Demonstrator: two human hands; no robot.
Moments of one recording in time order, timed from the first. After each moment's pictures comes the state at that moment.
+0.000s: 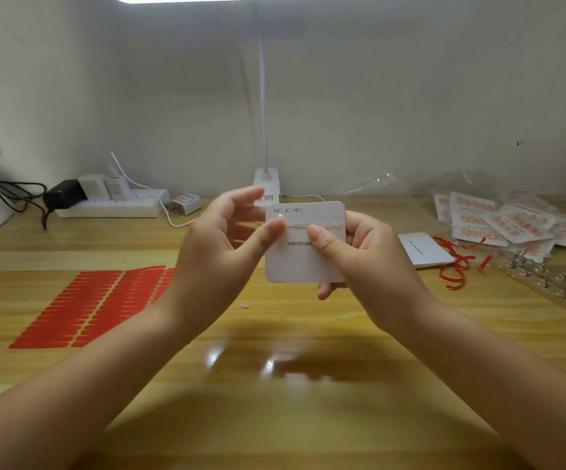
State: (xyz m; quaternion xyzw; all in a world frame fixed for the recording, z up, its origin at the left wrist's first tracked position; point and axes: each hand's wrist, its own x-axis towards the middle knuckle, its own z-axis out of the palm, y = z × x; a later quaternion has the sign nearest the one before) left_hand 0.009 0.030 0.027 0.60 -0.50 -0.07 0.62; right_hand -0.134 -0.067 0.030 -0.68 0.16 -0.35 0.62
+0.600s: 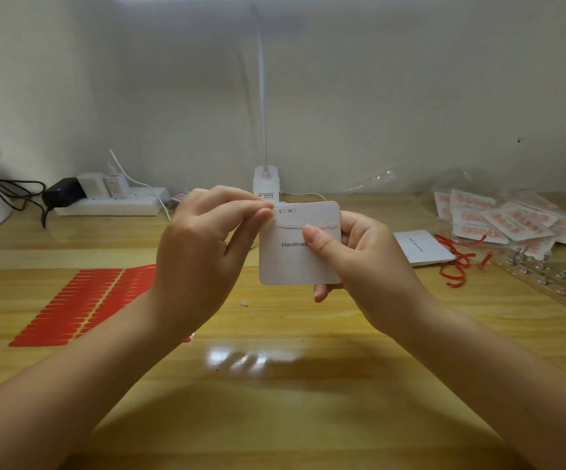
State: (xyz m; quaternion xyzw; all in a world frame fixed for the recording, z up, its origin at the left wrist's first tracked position) left_hand 0.021 0.034 0.028 0.59 -0.60 0.31 0.45; right_hand -0.134 -0.061 0.031 -0.68 0.16 -0.34 0.63
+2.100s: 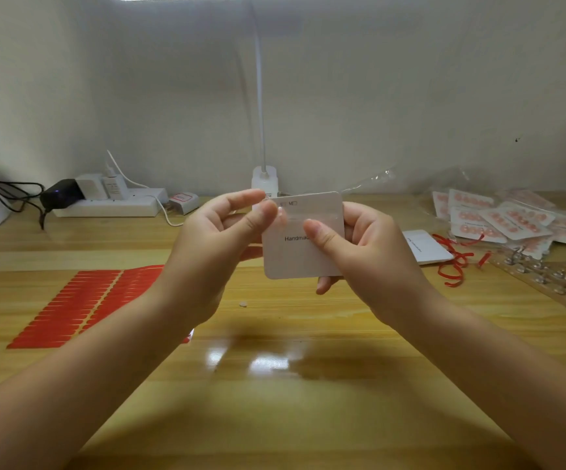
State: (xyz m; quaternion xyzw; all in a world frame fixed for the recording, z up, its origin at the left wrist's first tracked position) left_hand 0.009 0.029 0.038 0.54 -0.40 -0.27 0.69; right_hand -0.138 -0.067 0.034 -0.71 0.14 -0.37 0.58
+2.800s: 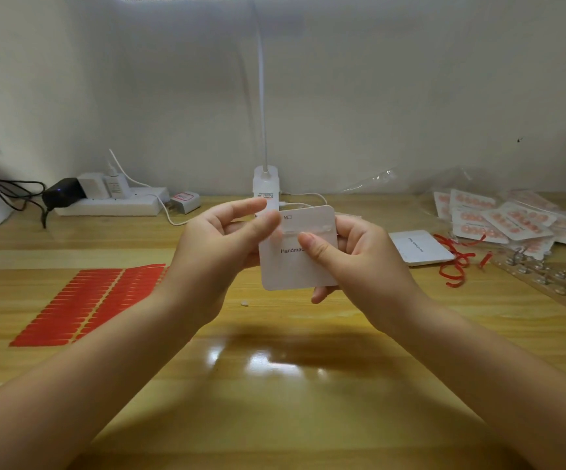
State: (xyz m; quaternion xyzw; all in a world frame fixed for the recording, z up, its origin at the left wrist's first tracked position) left_hand 0.010 0.028 0.032 0.55 -0.36 -0.28 0.70; right_hand -0.133 -0.068 0.023 -0.71 0.16 -0.34 0.60
